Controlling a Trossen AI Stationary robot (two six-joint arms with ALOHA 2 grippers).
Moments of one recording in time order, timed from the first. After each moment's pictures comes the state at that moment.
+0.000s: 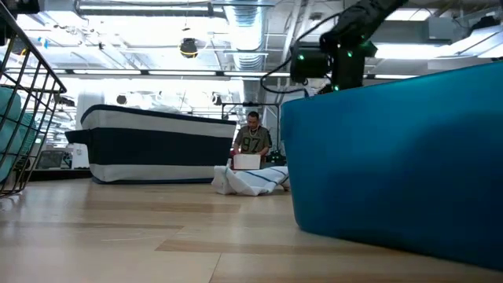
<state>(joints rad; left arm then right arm) -0.86 0.77 0.86 -0.77 -0.47 -1.28 -0.26 1.74 1.14 -0.81 0.13 0.61</state>
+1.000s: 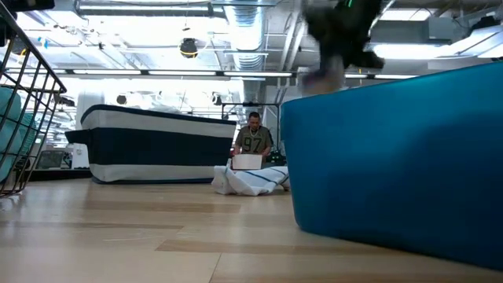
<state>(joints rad) -0.86 0.77 0.86 -0.71 -0.67 -1.25 -0.05 1.50 1.31 -0.95 0.17 0.75</state>
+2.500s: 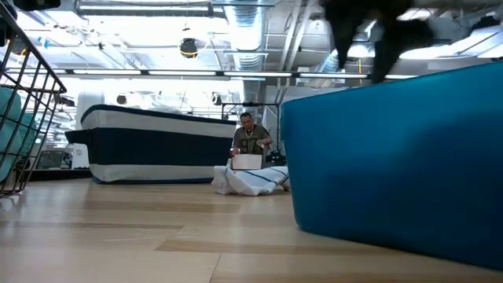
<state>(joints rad) -0.86 0.77 0.86 -0.69 -0.80 -1.26 0.30 1.64 1.40 -1.10 0.21 1.26</state>
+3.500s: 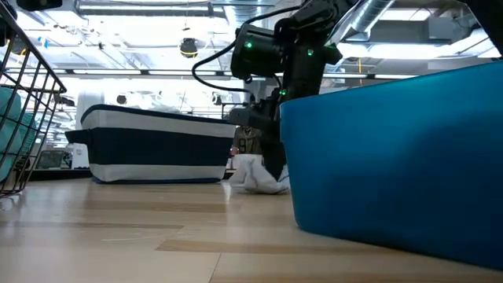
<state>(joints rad) -0.86 0.77 0.85 -0.68 -0.85 -1.26 0.02 2.08 1.42 -0.65 0.11 0.90</state>
